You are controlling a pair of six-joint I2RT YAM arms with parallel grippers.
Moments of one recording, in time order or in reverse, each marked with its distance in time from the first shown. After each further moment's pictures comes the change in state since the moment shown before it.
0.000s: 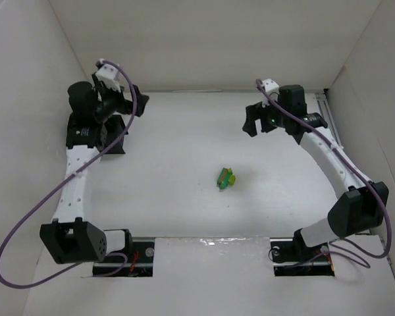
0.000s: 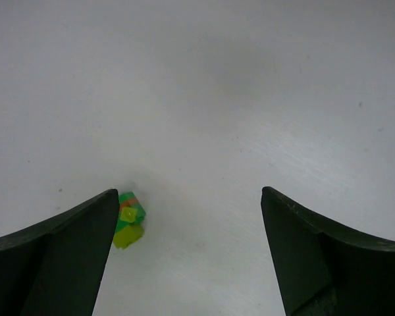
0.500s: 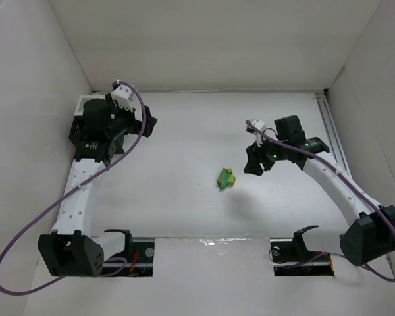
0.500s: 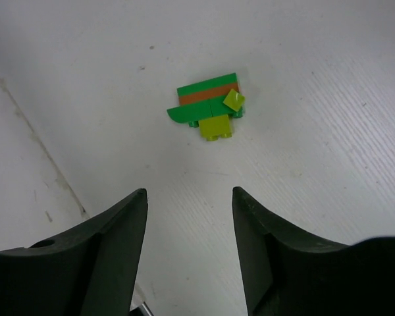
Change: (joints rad) left arm -0.095 -0.119 -0.203 -0.097 -0.069 0.053; right arm 0.028 -0.229 -0.316 -0.211 -0.315 -0.217
